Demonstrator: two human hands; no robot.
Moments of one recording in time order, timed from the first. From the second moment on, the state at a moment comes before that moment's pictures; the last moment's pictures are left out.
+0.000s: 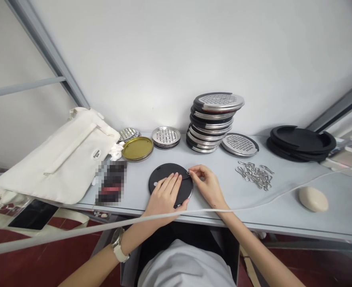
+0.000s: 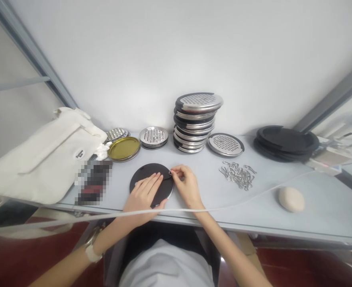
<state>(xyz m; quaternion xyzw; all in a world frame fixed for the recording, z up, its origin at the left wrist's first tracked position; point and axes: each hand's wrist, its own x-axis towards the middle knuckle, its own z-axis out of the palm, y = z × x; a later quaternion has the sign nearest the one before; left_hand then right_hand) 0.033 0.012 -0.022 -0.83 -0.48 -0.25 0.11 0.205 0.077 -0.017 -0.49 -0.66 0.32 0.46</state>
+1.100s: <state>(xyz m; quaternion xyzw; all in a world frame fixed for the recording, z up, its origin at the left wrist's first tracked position) 0.033 0.010 -0.019 -0.84 -0.46 -0.25 0.11 0.226 0.066 -0.015 -0.43 -0.76 0.34 0.34</state>
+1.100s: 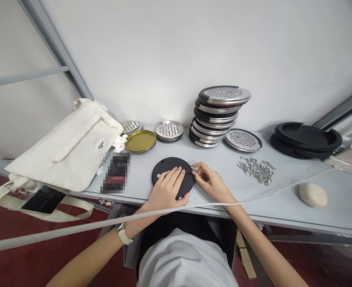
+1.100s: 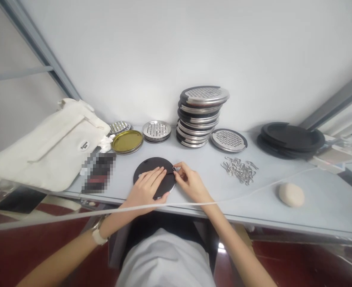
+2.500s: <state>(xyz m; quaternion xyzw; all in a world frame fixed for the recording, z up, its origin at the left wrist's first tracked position) 0.032 0.009 -0.017 -0.84 -0.47 -0.24 0.11 0.223 0.066 -0.017 -0.42 -0.80 0.26 0.34</state>
